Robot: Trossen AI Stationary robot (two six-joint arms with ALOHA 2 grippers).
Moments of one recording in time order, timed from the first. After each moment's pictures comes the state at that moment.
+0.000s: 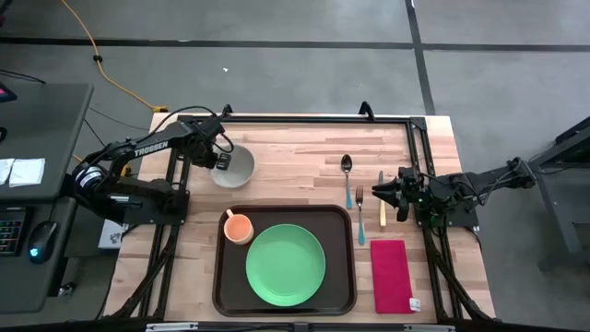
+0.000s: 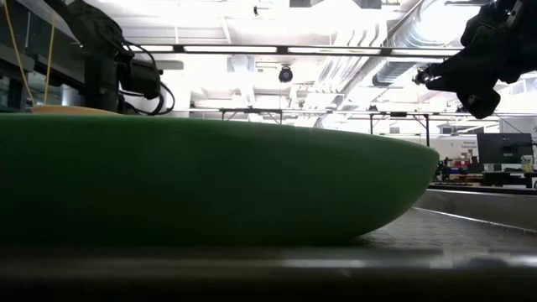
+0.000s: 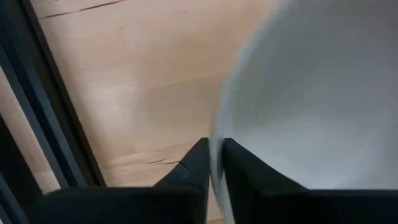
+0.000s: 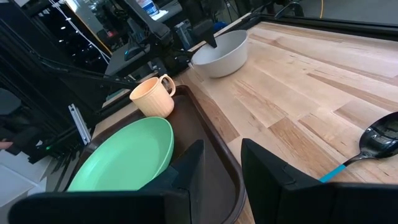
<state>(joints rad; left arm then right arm) 0.82 1.23 0.71 -0.91 -0.04 -0.50 0.29 0.21 0.21 -0.26 0.42 0.63</state>
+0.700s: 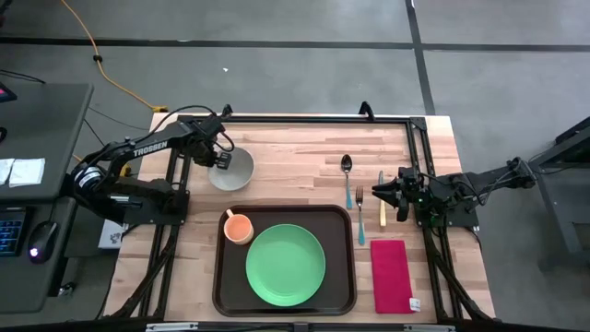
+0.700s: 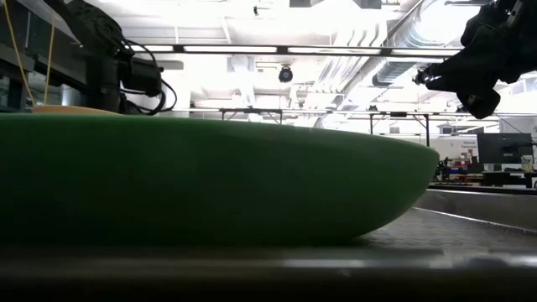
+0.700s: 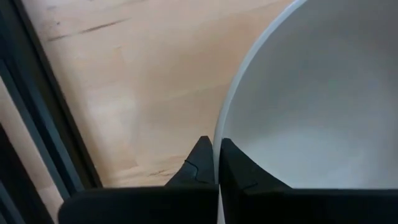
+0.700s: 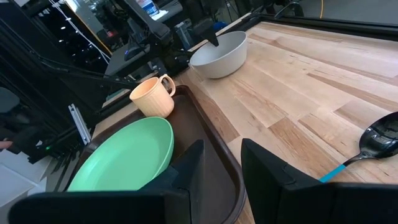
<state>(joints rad) 0.82 1.23 0.71 -0.88 -0.07 -0.46 0.29 0.21 0.21 -0.26 0.42 0.63</state>
